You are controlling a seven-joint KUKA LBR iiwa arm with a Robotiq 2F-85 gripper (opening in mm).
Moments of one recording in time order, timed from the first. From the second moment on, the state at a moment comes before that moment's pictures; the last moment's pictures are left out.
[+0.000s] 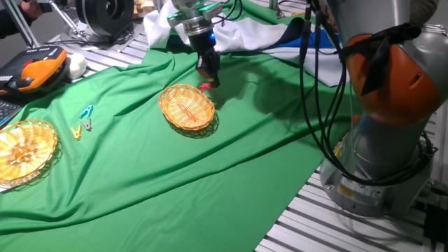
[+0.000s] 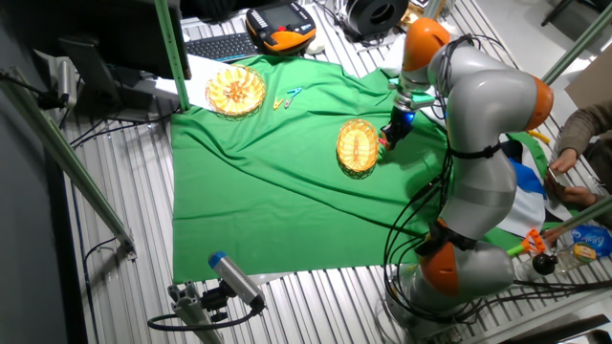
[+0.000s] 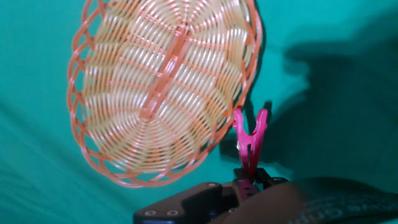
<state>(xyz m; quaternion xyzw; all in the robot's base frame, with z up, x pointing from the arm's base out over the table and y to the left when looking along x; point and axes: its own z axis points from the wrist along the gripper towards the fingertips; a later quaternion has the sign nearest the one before) 0.480 -0.099 0.091 0.04 -0.97 -0.11 0.19</state>
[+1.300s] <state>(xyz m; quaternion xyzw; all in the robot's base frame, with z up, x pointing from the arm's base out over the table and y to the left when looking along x) 0.469 -0.079 0.092 0.00 -0.97 -0.11 0.23</state>
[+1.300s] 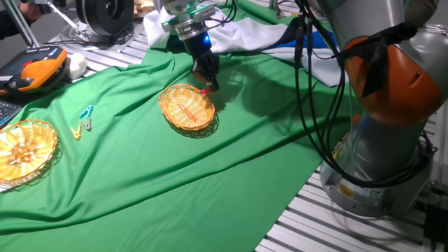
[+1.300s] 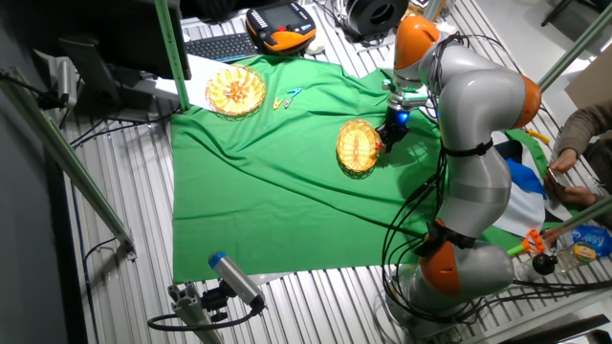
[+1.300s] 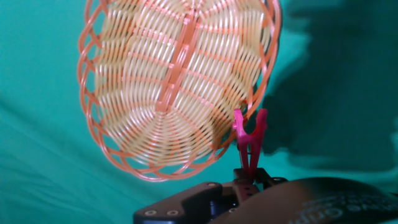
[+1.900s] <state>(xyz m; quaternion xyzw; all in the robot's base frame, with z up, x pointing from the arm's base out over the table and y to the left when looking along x) 0.454 -0.066 0.092 -0.02 -0.96 -0.12 0.25</state>
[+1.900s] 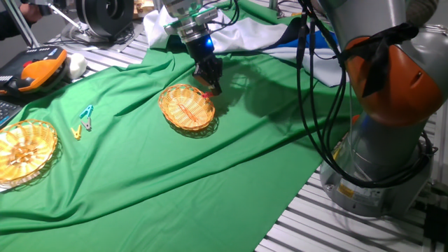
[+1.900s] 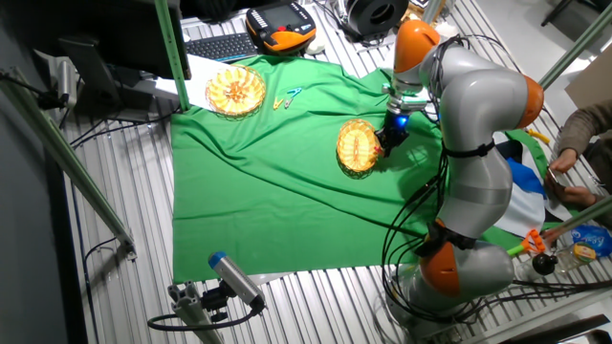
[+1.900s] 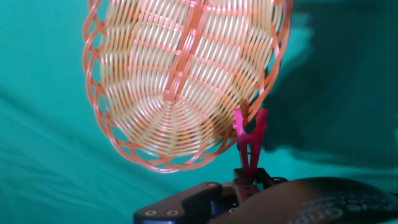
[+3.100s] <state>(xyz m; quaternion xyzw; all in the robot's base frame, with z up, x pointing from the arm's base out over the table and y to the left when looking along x) 0.458 -0.069 0.085 -0.08 -0.95 -0.13 0.27</state>
